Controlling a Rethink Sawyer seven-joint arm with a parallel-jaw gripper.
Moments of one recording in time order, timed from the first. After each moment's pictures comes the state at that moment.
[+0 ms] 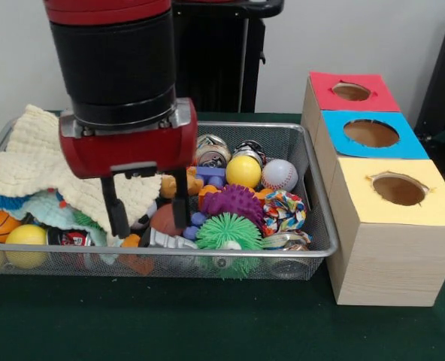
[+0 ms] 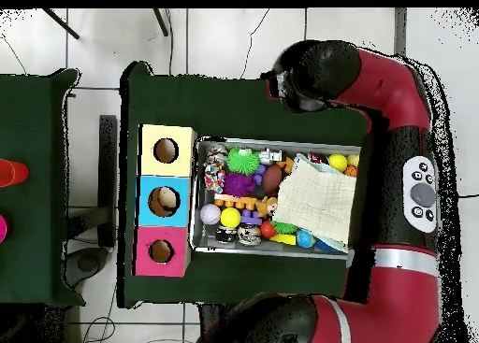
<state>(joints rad) -0.44 -0.38 0.29 0.81 -0.17 1.11 1.36</state>
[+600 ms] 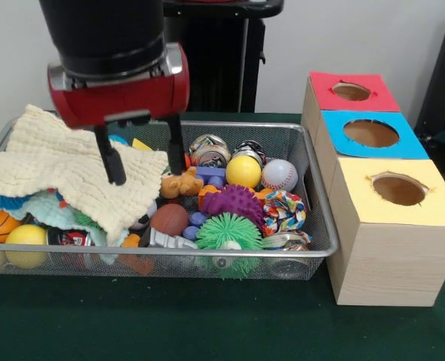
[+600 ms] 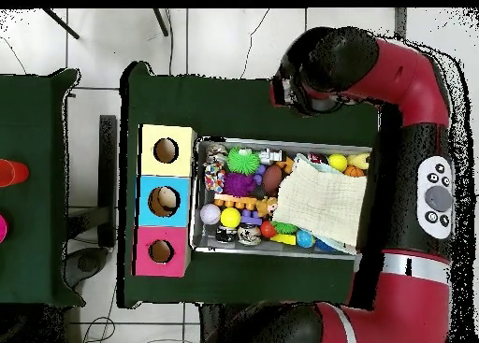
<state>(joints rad) -0.45 -0.42 0.29 0.77 -0.18 1.32 1.33</state>
